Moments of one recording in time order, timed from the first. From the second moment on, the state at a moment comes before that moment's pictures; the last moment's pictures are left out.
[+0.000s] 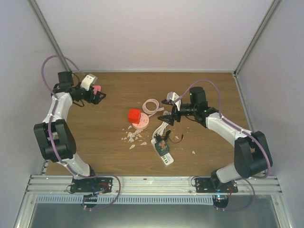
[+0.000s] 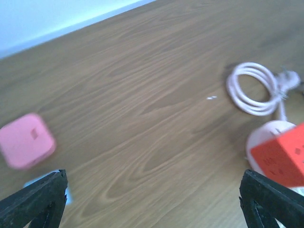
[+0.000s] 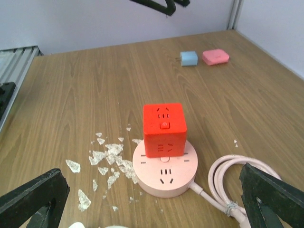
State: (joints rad) left arm 0.29 1.72 1.37 -0.60 0.69 0.53; right arm 0.37 1.46 0.92 0.02 -0.90 -0.42
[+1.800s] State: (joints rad) left arm -0.20 1.94 1.44 -0.91 0.71 1.48; right arm 0.37 1.58 0.94 -0.05 -0.90 -0.48
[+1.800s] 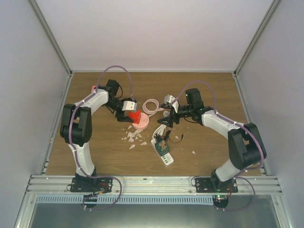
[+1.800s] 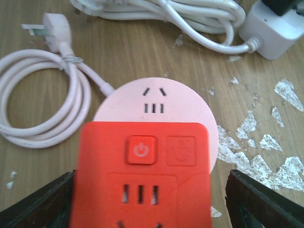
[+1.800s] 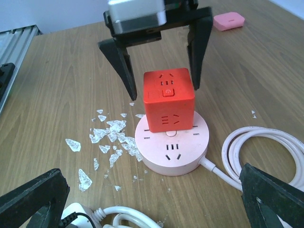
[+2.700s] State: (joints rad) left arm -0.20 1.68 1.05 -0.78 0.70 1.47; right arm 0.60 1.71 0.98 0.02 -0.78 -0.55
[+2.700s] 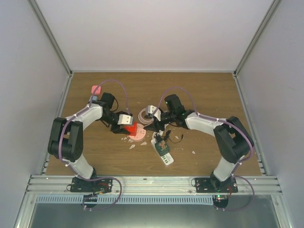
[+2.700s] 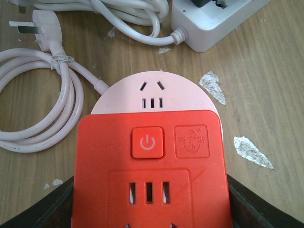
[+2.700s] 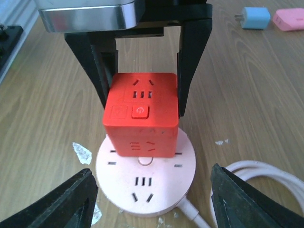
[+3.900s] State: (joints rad) left arm -0.12 1.61 0.95 -0.62 0.75 1.27; right arm 0.67 2.07 1.32 -0.19 -0.72 -0.68
